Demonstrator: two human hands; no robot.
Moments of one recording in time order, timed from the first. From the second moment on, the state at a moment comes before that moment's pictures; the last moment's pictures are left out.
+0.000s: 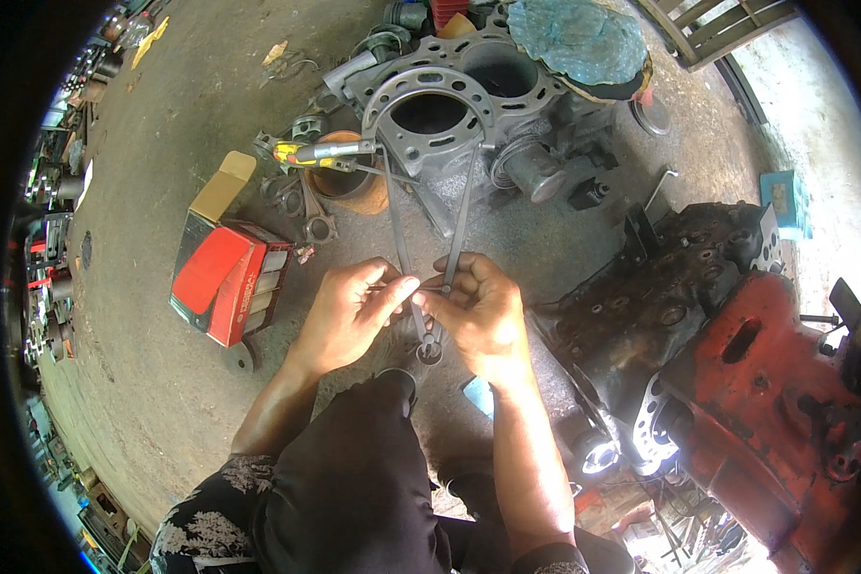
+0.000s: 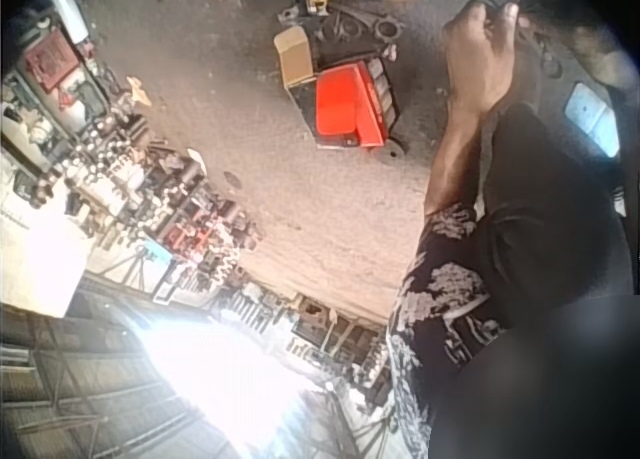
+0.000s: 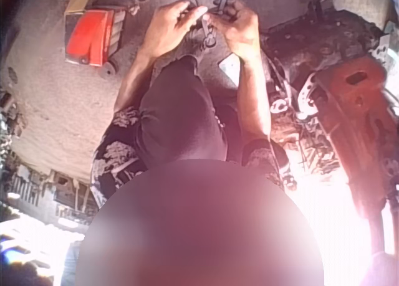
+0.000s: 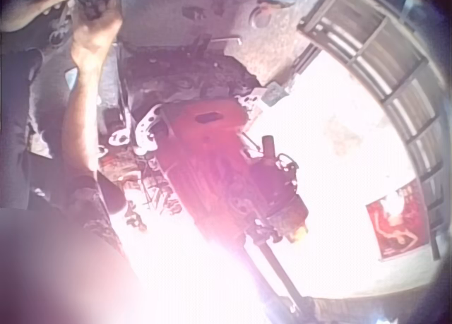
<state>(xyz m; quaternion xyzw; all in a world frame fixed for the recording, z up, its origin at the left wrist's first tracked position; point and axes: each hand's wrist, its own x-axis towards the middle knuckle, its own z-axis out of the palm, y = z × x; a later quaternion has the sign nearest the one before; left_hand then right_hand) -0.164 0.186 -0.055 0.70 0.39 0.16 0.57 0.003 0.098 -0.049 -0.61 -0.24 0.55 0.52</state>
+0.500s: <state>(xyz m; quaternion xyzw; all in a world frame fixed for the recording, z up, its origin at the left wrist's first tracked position) -0.164 0.186 -0.059 0.70 0.40 0.14 0.57 0.004 0.099 -0.047 -0.63 -0.24 0.55 0.50</state>
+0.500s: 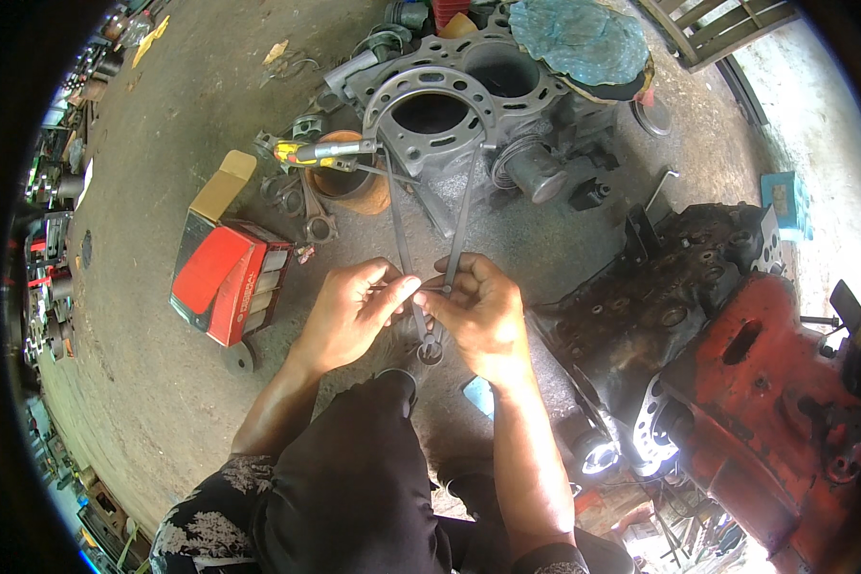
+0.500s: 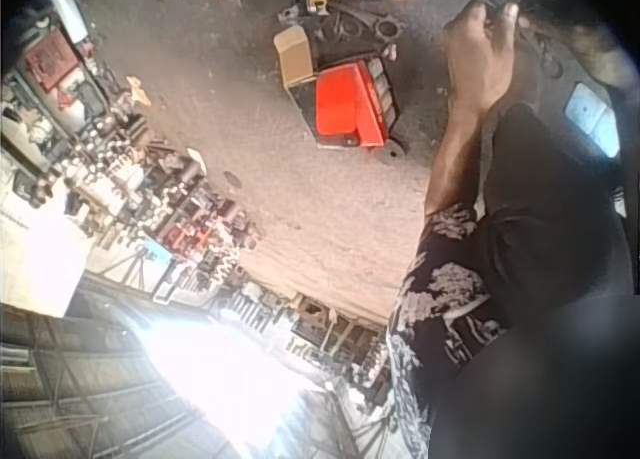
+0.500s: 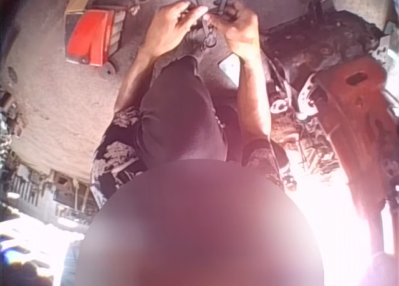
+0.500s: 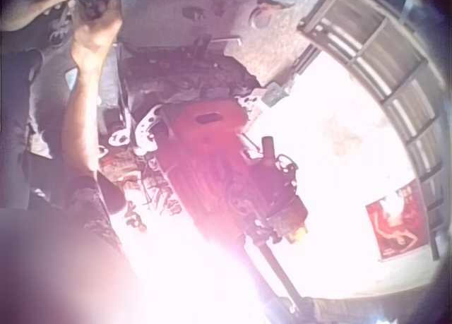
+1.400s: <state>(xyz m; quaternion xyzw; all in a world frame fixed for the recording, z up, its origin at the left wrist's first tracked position) -0.163 0.185 -0.052 0.70 0.39 0.16 0.57 0.002 0.097 -0.048 -0.62 -0.24 0.54 0.52</state>
